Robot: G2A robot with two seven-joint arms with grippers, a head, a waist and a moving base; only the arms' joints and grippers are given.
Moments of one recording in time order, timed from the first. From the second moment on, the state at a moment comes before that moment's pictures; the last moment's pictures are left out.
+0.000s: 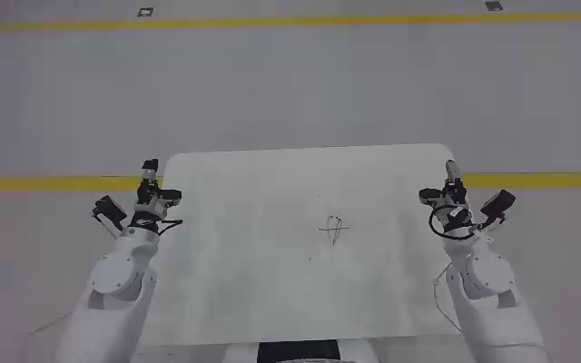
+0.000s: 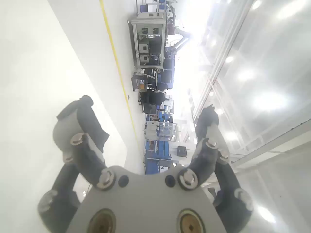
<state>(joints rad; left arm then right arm) 1.73 -1.15 -1.60 -1.80 -0.42 0.00 0.00 -1.73 -1.15 1.60 -1.80 0.42 0.00 0.00</state>
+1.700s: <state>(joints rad) 1.73 -1.15 -1.60 -1.80 -0.42 0.00 0.00 -1.38 -1.12 1.36 -1.80 -0.35 -0.09 0.52</state>
